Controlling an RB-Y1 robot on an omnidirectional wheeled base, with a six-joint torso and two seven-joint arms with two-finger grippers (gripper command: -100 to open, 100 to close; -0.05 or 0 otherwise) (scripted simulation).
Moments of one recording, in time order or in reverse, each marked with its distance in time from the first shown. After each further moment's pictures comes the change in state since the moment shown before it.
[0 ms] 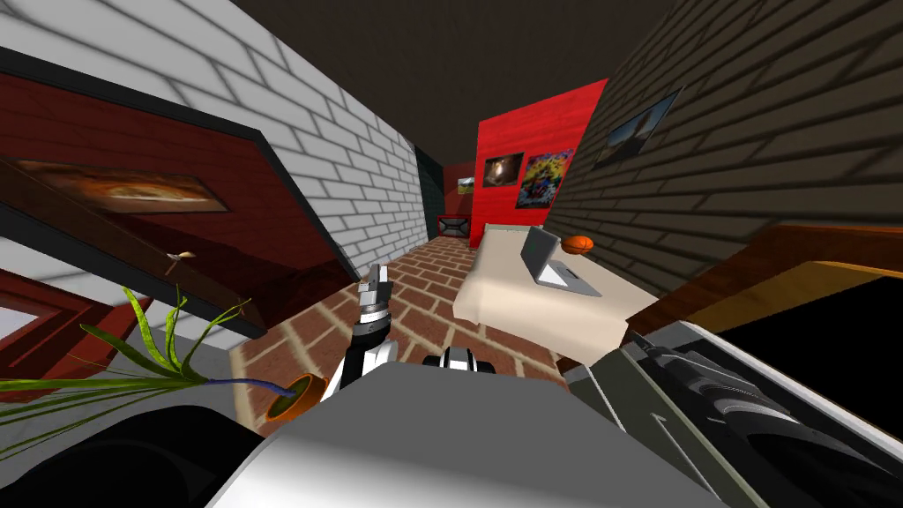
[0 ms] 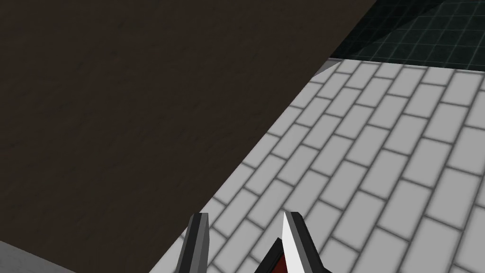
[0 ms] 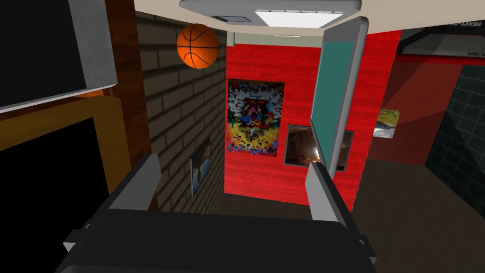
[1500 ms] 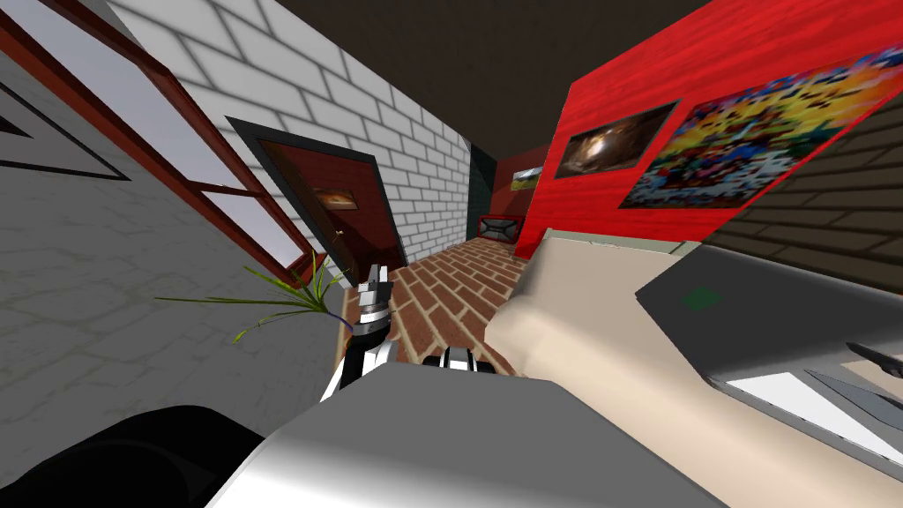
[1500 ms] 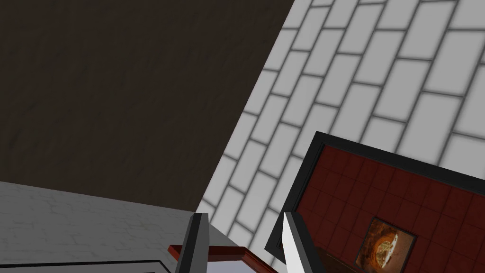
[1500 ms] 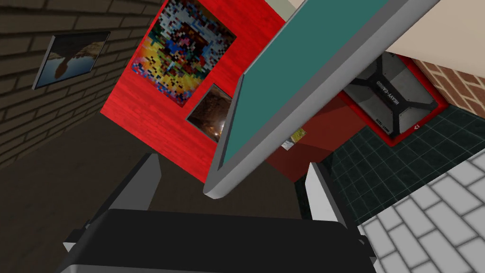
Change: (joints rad) left arm 0.000 0.000 0.000 0.000 0.000 0.000 0.000; right arm 0.049 -0.381 -0.285 0.391 0.166 0.055 0.144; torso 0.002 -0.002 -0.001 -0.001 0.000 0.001
